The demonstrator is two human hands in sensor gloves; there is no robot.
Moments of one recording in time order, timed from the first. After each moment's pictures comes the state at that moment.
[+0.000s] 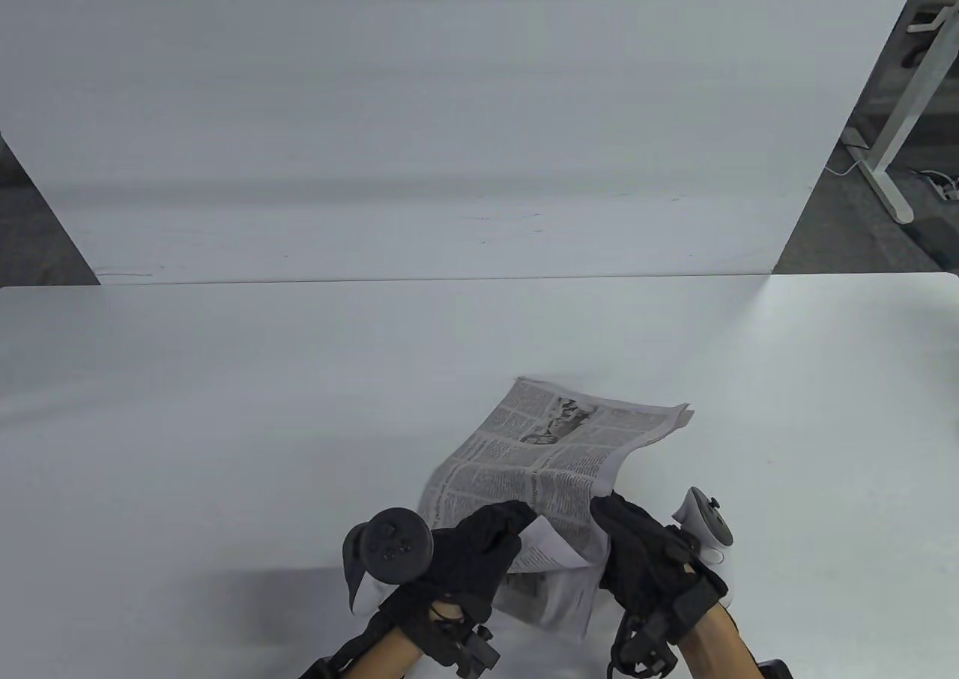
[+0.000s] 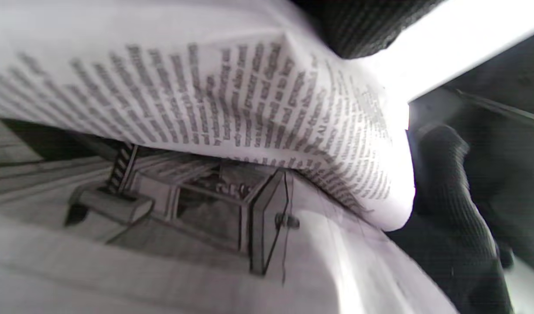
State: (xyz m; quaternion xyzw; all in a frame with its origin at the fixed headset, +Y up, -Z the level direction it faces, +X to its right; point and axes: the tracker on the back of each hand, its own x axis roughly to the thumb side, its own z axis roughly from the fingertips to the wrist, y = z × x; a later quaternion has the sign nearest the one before) left_hand -0.105 -0.717 -0.275 -0.04 -0.19 0.55 0.81; right_hand 0.161 -0.740 -0.278 0.12 0.27 0.52 0.80
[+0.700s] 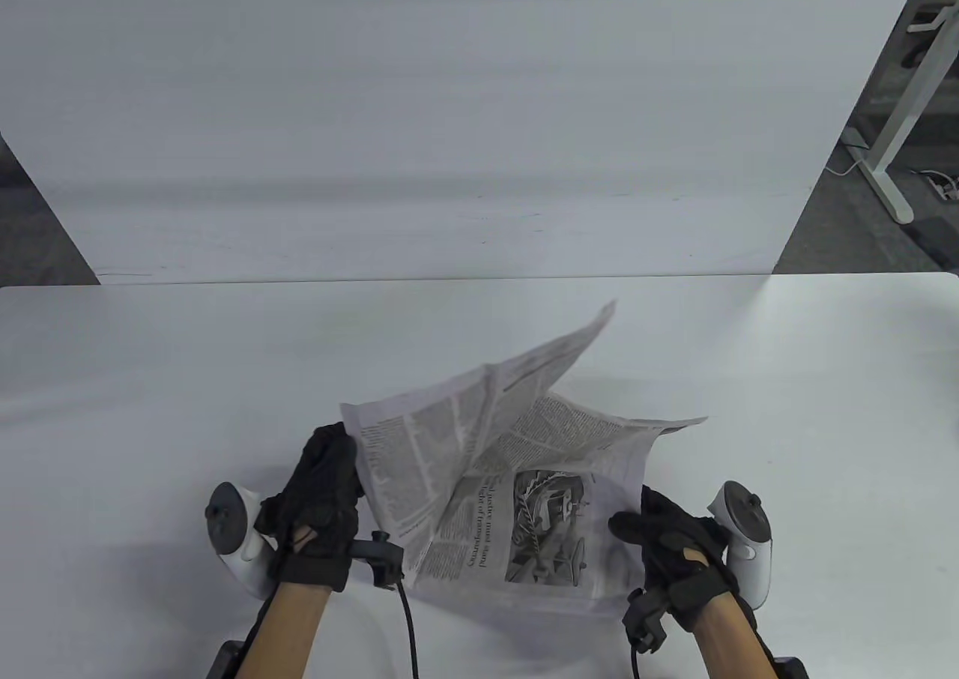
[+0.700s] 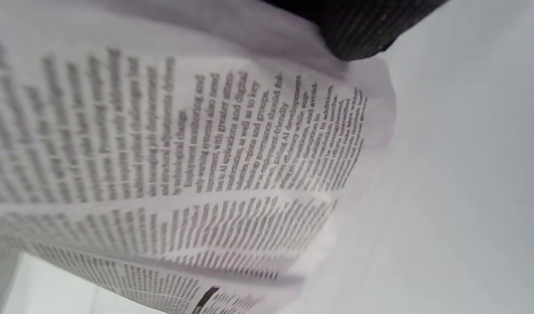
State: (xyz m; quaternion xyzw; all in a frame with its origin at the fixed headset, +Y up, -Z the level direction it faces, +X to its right) left_hand -0.247 -0.703 -0.307 0.11 0.02 0.80 0.58; right_hand 0.205 -0.738 -0.286 -0.03 0.16 0.62 0.77
